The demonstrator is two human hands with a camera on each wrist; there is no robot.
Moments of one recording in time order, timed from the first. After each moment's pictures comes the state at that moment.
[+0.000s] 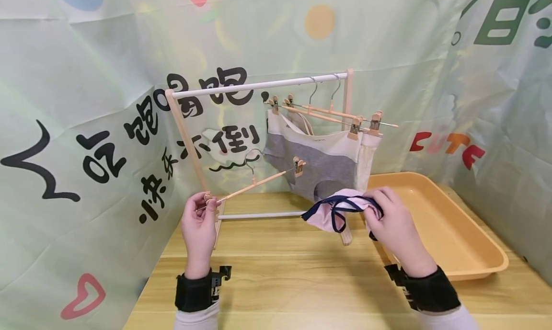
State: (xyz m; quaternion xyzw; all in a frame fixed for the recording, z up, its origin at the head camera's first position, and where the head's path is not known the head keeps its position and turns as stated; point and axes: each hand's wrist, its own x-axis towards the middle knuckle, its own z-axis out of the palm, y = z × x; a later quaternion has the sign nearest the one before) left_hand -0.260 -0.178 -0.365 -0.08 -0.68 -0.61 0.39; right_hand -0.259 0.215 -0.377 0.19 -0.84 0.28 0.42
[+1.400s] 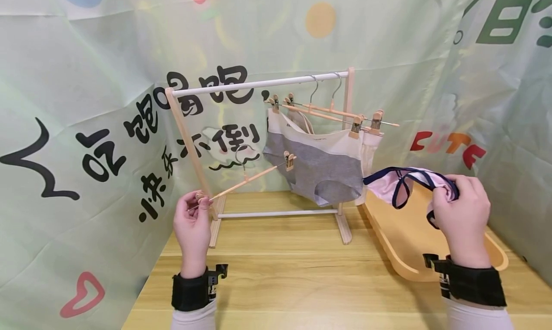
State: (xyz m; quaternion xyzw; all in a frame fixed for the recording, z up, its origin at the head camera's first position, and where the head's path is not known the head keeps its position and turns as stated) left_hand -0.258 -0.187 -0.363 -0.06 -0.67 -0.60 0.43; right_hand -0.259 0.308 -0.360 -0.05 -0.80 0.32 0.51
